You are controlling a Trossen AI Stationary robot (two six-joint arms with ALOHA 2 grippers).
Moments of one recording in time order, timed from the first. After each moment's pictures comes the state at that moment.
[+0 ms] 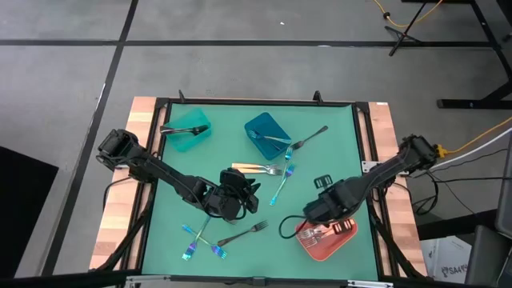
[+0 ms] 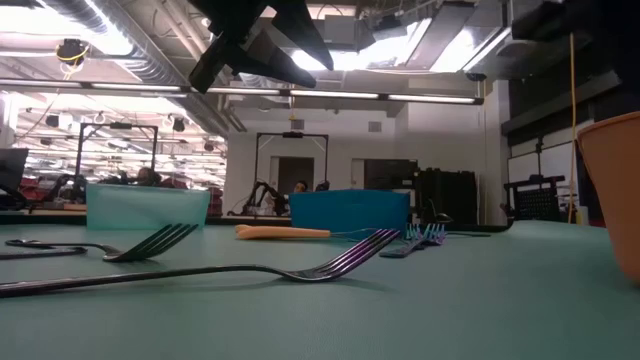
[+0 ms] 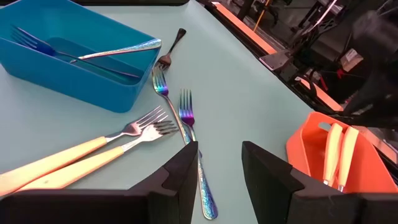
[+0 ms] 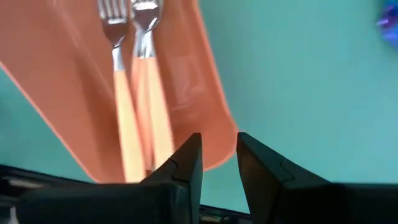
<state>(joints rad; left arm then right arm) -0.41 1.69 1.11 -0.12 -0.87 -1.06 0.53 1.61 1.40 -1.42 -0.01 0.18</state>
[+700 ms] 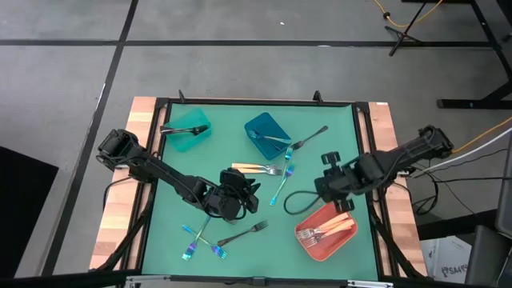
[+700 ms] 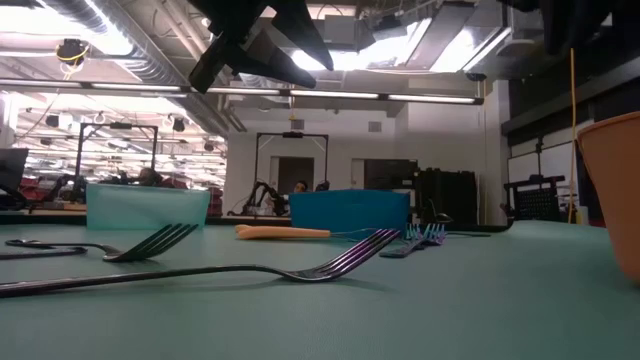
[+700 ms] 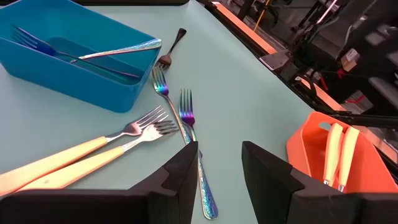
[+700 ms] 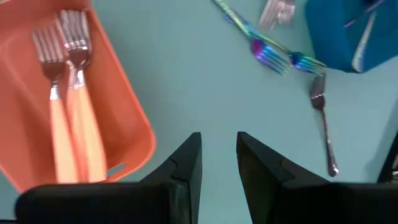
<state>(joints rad) -0.41 1.69 1.11 -0.13 -0.87 -1.06 0.43 1.39 1.40 -1.42 0.20 0.13</state>
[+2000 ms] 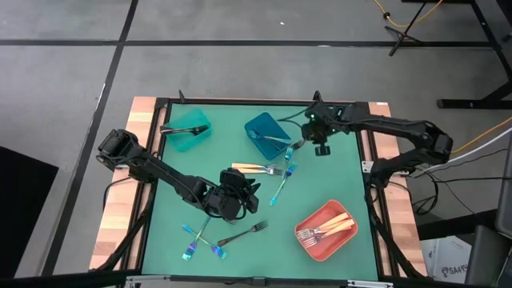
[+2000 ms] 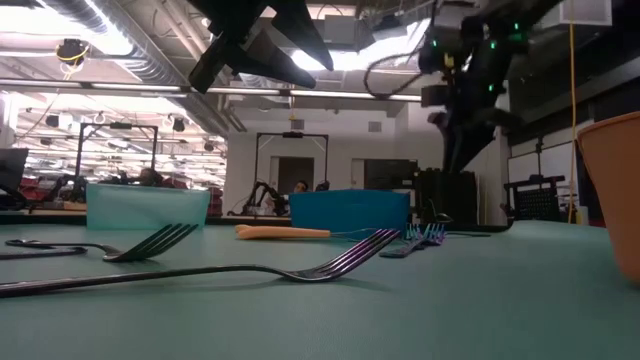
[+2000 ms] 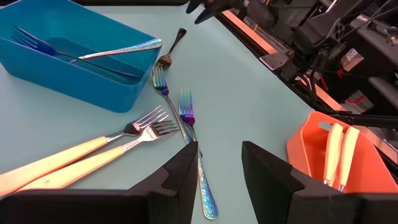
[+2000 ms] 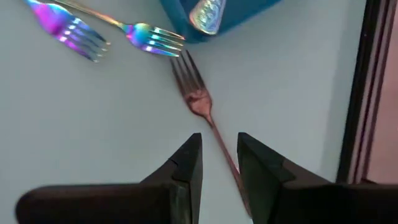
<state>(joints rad) -0.41 1.69 1.11 -0.13 -0.87 -1.06 -0.48 1.38 0.97 -0.76 0.00 -0.68</state>
